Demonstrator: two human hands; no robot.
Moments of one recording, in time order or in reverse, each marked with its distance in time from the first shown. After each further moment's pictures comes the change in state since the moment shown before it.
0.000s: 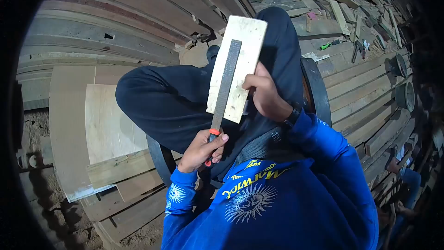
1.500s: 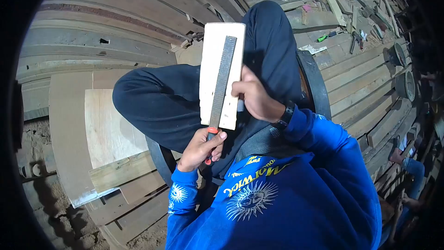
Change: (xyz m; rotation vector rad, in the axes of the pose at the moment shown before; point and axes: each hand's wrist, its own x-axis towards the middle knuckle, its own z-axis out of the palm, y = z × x) left_hand -0.001 -0.001 0.002 0.024 -0.025 -0.027; right_hand -0.012 0.011 0.007 -0.082 -0.059 0.069
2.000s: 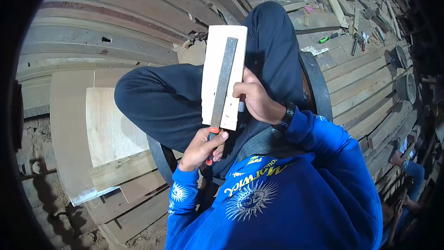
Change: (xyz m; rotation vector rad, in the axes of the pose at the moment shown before) left_hand 0.000 0.001 0.000 -0.005 0.020 0.013; right_hand 0.000 0.003 0.003 0.020 0.024 -0.004
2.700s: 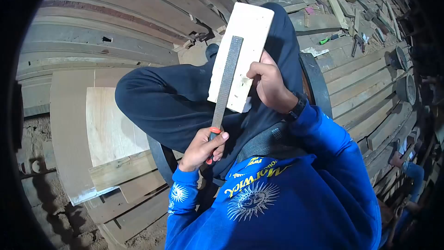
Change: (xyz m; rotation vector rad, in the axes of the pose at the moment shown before) left_hand 0.000 0.000 0.000 -0.039 0.005 0.024; right_hand 0.015 -0.029 -0.018 0.112 0.047 -0.115
